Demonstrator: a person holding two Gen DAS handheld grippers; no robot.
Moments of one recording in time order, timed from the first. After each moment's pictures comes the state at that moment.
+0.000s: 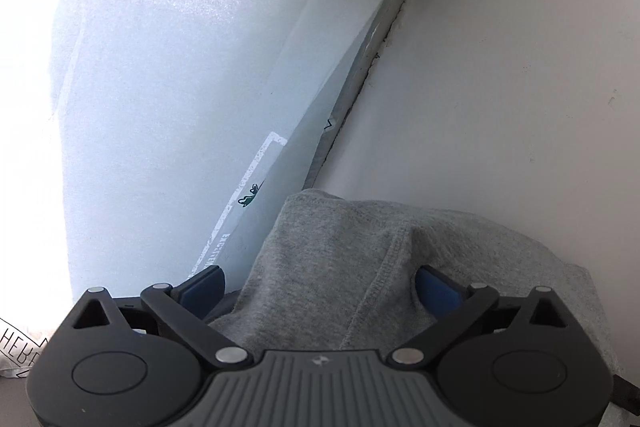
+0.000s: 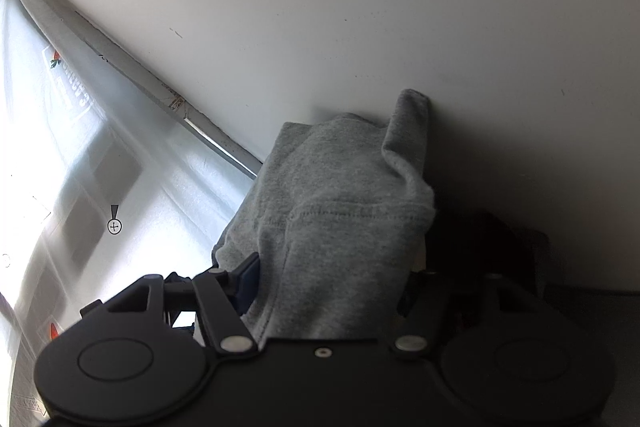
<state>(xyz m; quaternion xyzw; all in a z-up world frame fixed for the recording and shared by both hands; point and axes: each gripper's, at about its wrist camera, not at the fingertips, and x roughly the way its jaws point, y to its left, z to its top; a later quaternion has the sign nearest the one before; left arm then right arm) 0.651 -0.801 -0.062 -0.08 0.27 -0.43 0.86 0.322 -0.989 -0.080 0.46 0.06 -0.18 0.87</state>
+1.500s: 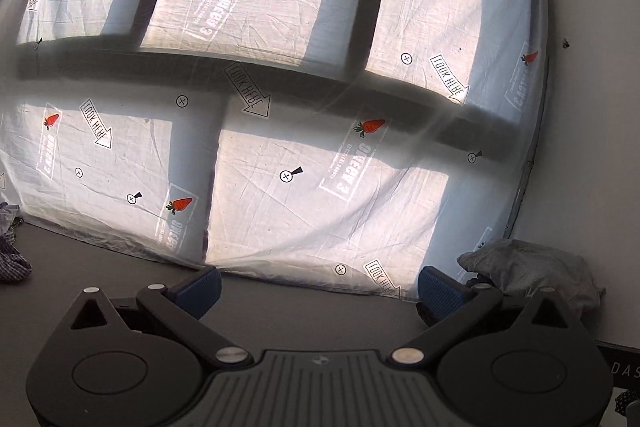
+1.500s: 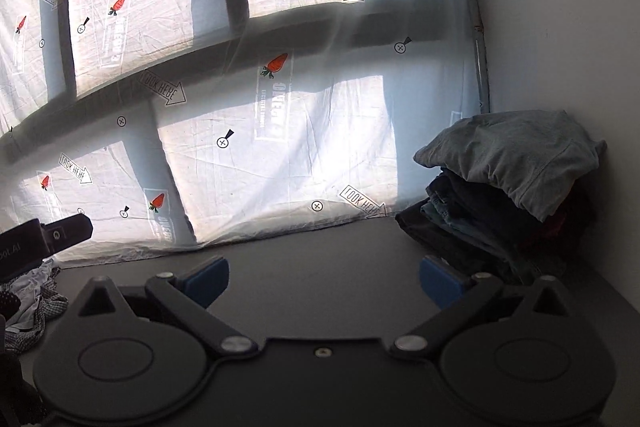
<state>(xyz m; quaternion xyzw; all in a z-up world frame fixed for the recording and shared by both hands) 0.153 -0.346 0.020 -0.10 0.13 -0.05 0.99 0.136 -0.586 0.022 0.09 0.19 -0.02 0.98</state>
